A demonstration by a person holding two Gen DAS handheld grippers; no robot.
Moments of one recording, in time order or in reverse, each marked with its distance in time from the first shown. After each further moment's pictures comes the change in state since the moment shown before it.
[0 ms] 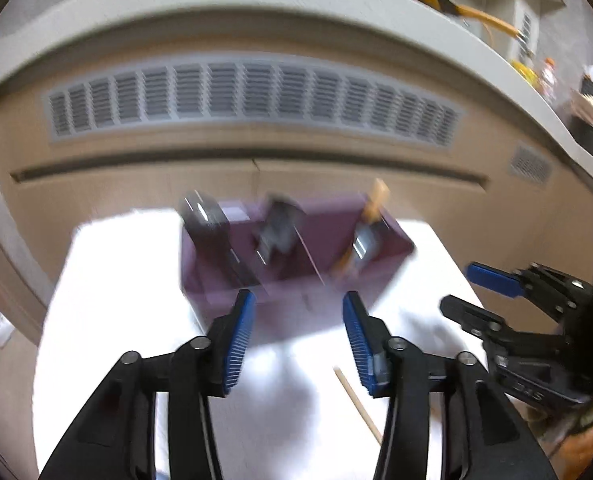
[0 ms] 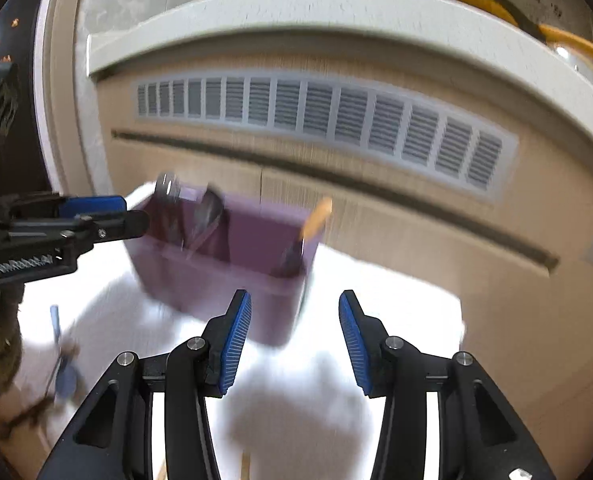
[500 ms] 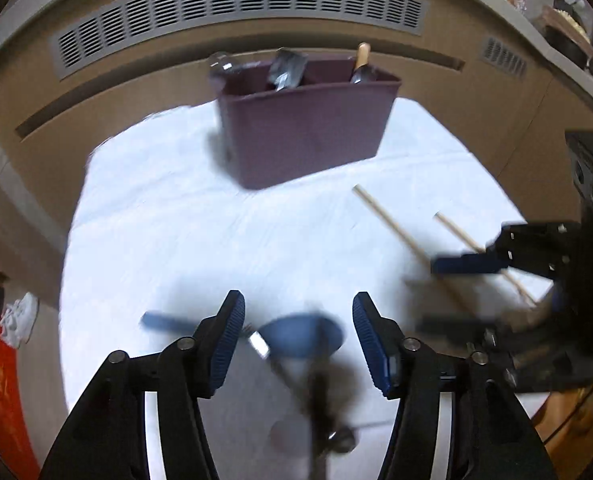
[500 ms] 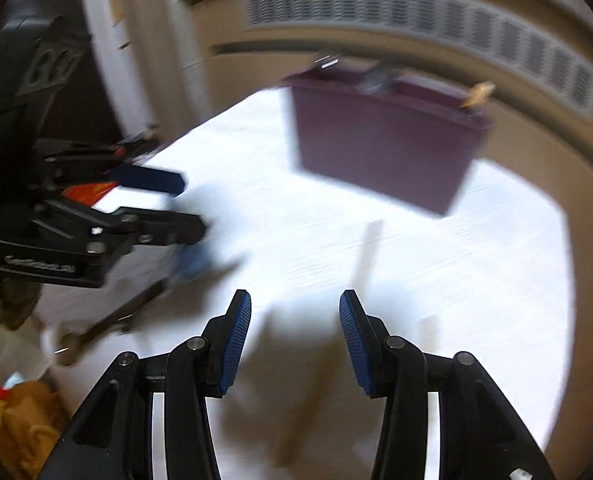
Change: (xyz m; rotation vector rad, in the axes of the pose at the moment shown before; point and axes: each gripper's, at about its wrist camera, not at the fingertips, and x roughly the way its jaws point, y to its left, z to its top) left arm -0.047 0.029 -0.102 0.134 0.239 0.032; right arm -0.011 0.115 -0.073 -0.081 0.222 0.365
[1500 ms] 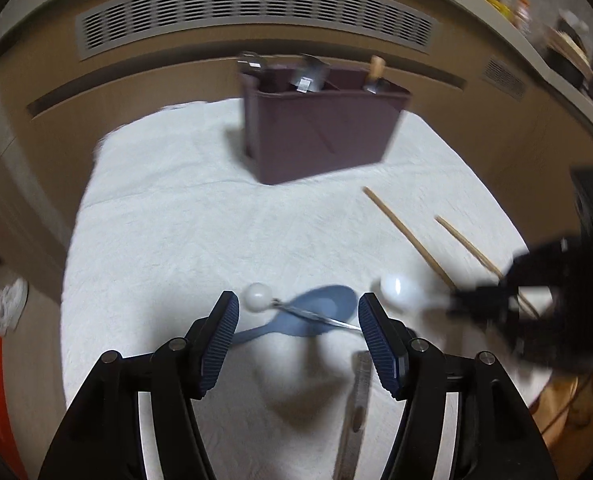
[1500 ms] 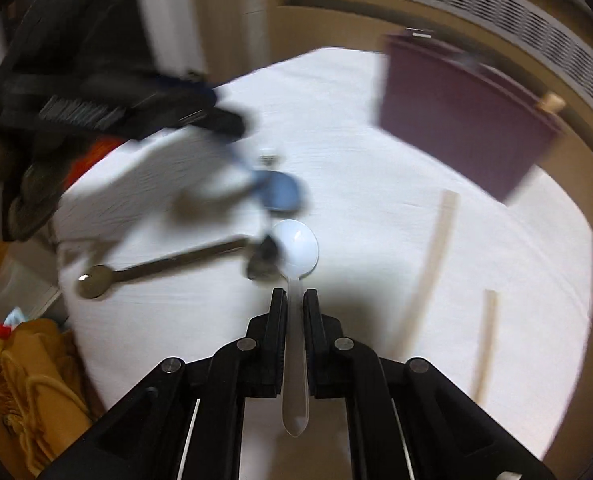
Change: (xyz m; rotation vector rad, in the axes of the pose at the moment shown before) left arm -0.008 0.013 -0.011 -0.013 -0.028 -0.063; right arm 0.005 0.018 -0.024 -0.094 0.098 -0.079
